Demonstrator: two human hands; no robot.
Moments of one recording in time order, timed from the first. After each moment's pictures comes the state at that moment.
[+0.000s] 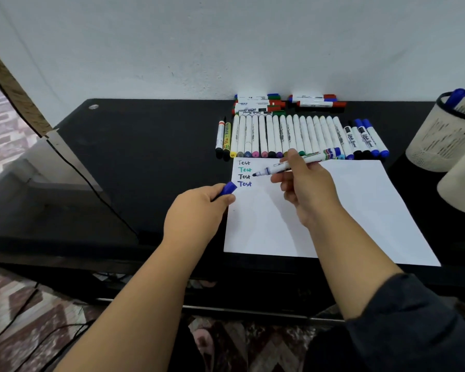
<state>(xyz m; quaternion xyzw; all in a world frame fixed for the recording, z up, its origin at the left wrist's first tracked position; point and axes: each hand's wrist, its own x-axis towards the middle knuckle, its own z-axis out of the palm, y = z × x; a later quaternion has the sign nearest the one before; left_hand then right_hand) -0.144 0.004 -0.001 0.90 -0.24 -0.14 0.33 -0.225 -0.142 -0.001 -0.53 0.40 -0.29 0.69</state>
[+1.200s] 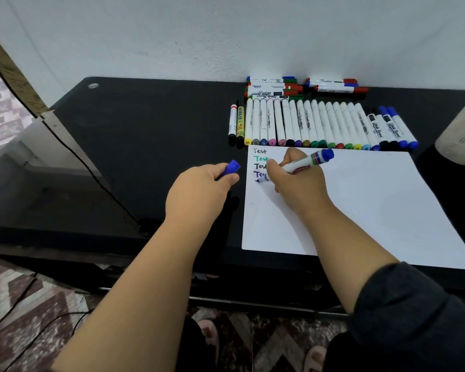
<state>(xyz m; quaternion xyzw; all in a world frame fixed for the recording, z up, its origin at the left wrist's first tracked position) -0.109 0.003 -0.007 0.91 -0.25 -0.13 0.30 -0.192 -0.131 -0.032 -0.76 0.35 -0.28 0.47</state>
